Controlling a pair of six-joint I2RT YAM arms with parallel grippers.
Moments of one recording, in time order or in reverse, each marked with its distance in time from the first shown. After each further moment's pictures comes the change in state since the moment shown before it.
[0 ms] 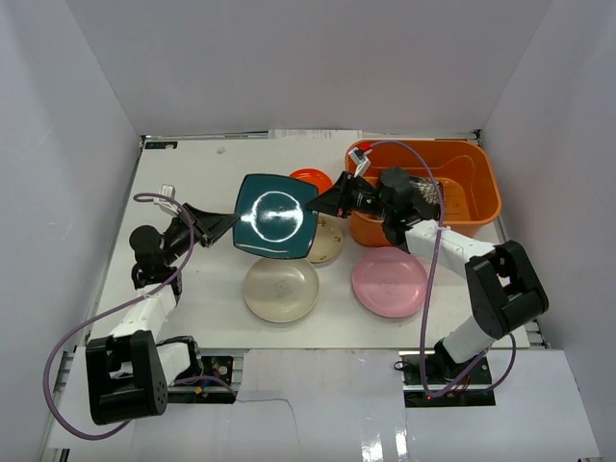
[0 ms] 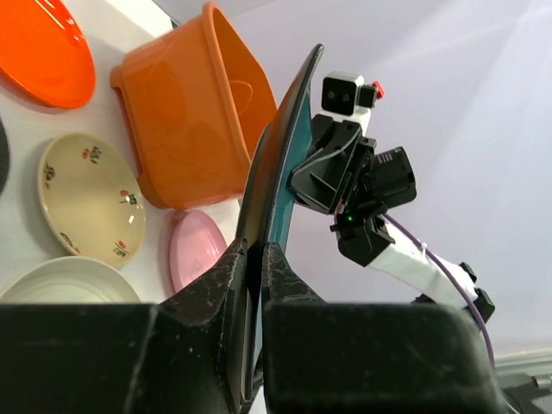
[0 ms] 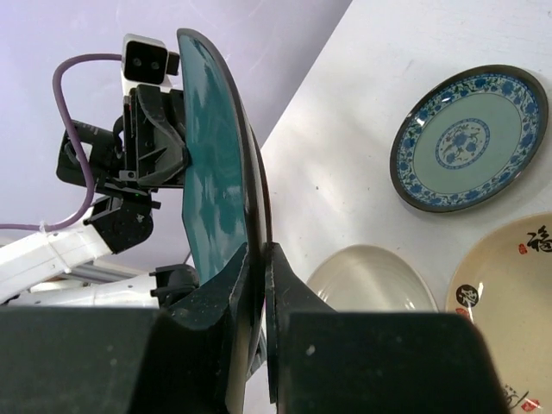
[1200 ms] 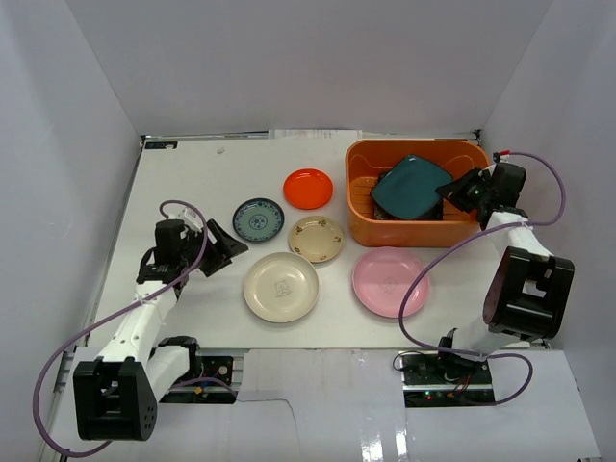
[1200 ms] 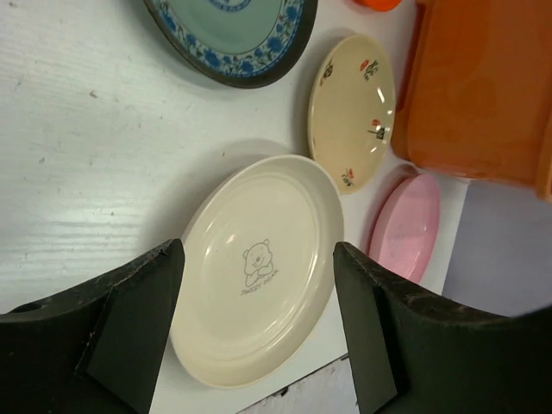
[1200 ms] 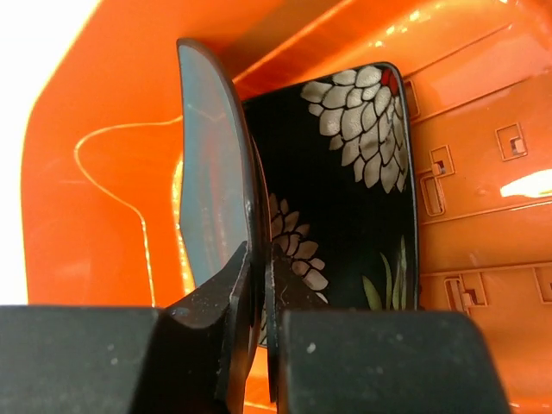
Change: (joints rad) left arm -0.163 -0.105 0.167 -1.075 -0.459 0.614; right arm -0.766 -0.069 0.018 -0.566 0.255 -0.313
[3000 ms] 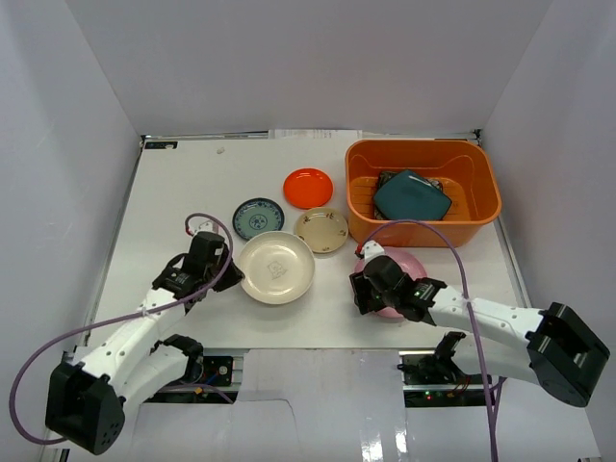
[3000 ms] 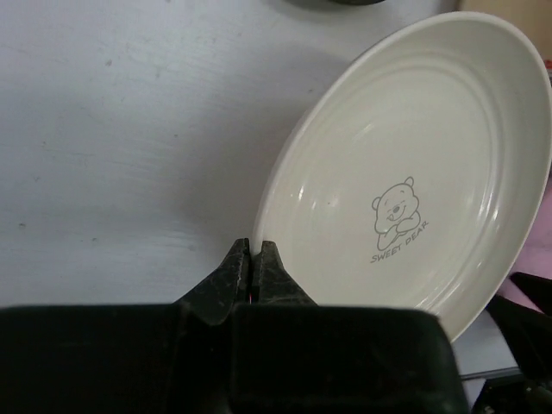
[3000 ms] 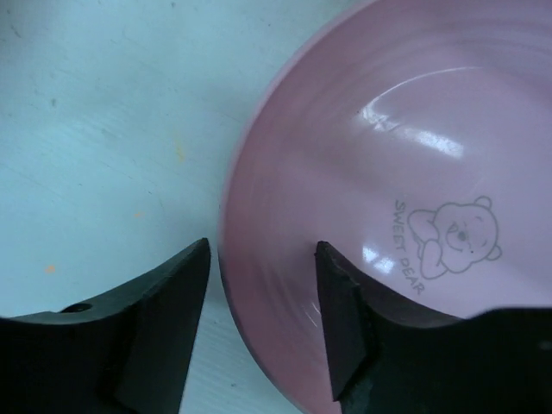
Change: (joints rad) left arm -0.410 -0.051 0.004 -0.258 -0.549 -0.066; right arm 1.137 -0.435 -0.507 -0.274 0.618 -0.208
